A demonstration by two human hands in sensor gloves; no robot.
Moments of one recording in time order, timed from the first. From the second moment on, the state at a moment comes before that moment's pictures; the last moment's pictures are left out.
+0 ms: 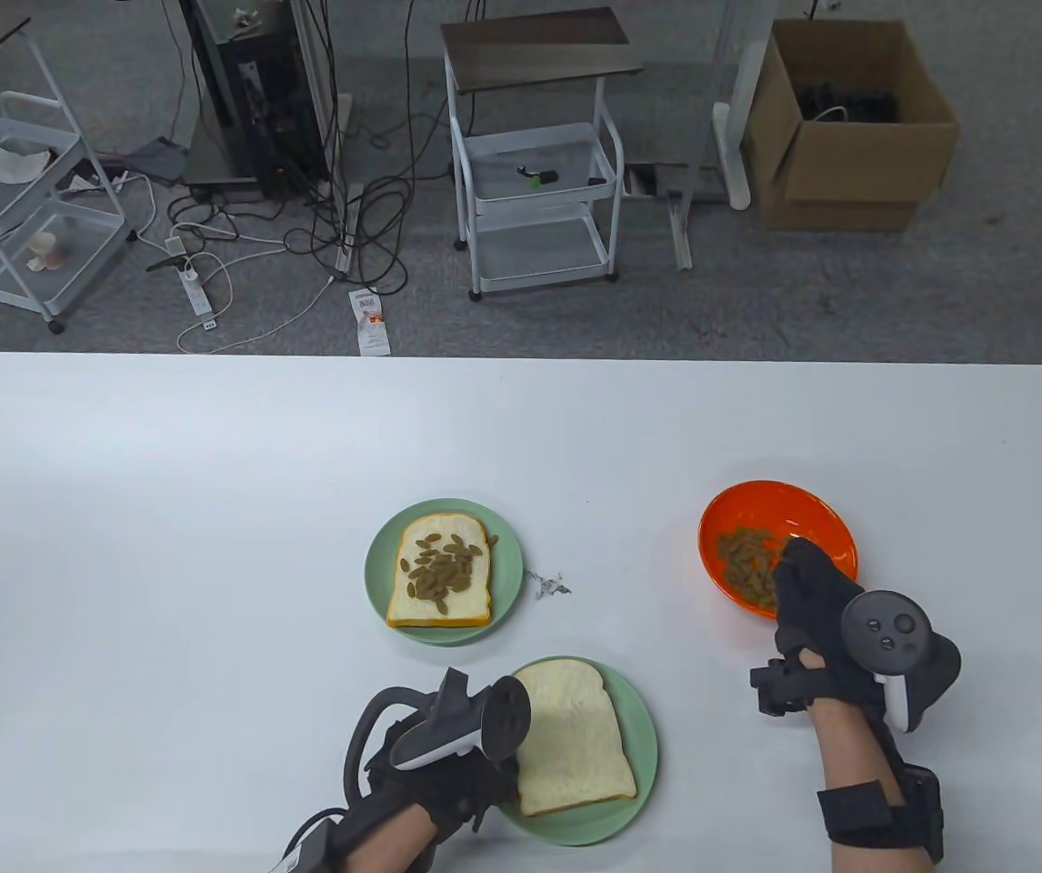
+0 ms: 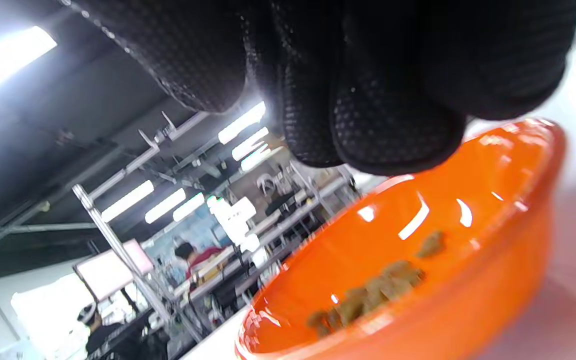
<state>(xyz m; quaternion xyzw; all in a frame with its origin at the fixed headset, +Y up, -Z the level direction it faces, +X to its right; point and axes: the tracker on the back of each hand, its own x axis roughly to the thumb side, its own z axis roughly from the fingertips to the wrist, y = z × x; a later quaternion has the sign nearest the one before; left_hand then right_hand) -0.086 -0.759 -0.225 -0.23 -0.17 -0.02 0.96 0.297 -0.725 -0.299 -0.10 -0.17 0.92 0.35</state>
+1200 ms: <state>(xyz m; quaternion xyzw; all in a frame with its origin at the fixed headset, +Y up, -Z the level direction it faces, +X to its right) -0.057 -0.771 -0.213 -0.08 -0.23 0.05 0.97 0.142 -0.769 -0.275 0.16 0.18 0.96 0.12</state>
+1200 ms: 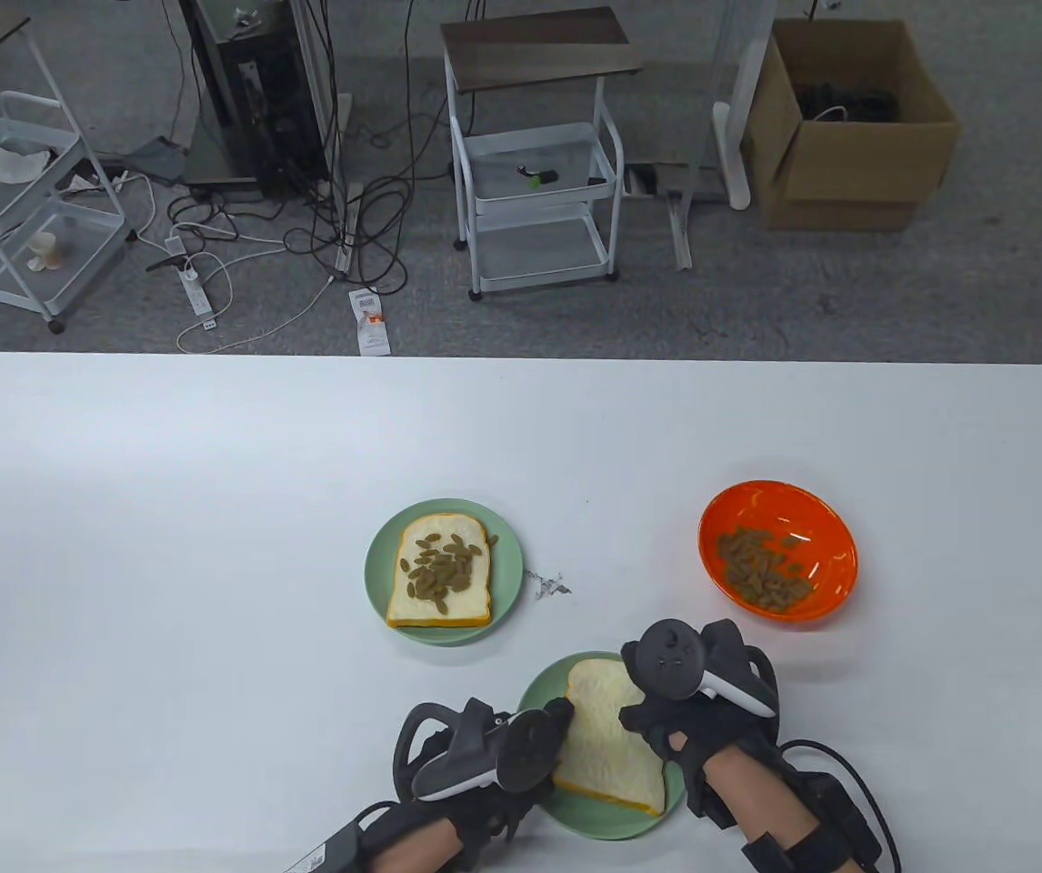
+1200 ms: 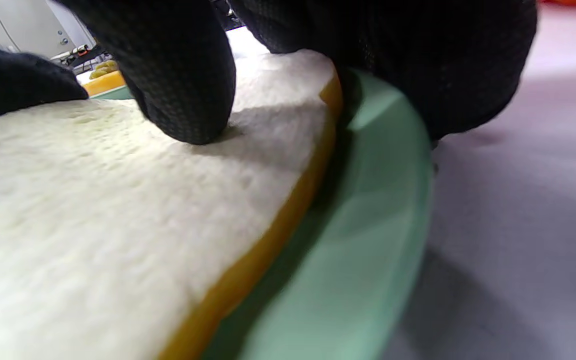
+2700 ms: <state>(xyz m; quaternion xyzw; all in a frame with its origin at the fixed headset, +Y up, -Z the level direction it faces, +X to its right) -0.043 -0.776 -0.209 0.04 -0.27 -0.08 0.96 0.141 -0.774 -0.277 0.18 0.18 0.96 0.14</state>
